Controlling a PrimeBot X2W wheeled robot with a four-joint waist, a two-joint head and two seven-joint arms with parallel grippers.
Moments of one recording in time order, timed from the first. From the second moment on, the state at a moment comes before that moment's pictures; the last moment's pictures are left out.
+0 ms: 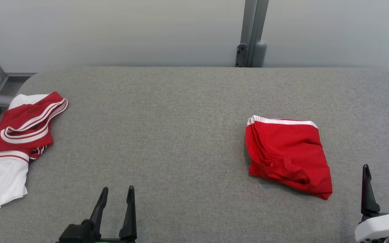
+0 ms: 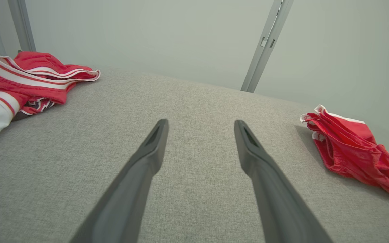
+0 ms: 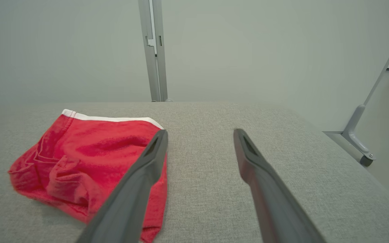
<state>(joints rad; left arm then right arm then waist) 0.13 0.05 -0.18 0.12 -0.31 -0.06 -0.26 0.10 -0.10 -0.25 0.12 0.09 0.13 -0.26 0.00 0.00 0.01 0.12</state>
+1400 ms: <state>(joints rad) 0.10 0.05 -0.19 0.13 -0.32 -0.06 -0.26 -0.17 -0.07 0.14 0.62 0.06 0.13 -0.26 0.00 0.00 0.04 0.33</state>
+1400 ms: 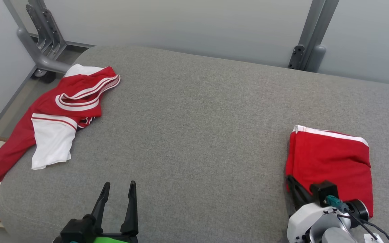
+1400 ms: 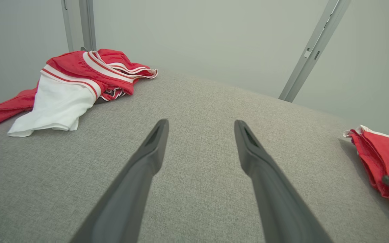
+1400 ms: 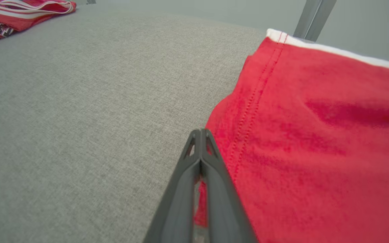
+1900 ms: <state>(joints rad) 0.13 0.05 -0.12 0.12 -0.31 -0.05 -0.26 -0.05 -0.14 -0.05 0.25 0.13 0.13 -0.26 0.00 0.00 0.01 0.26</state>
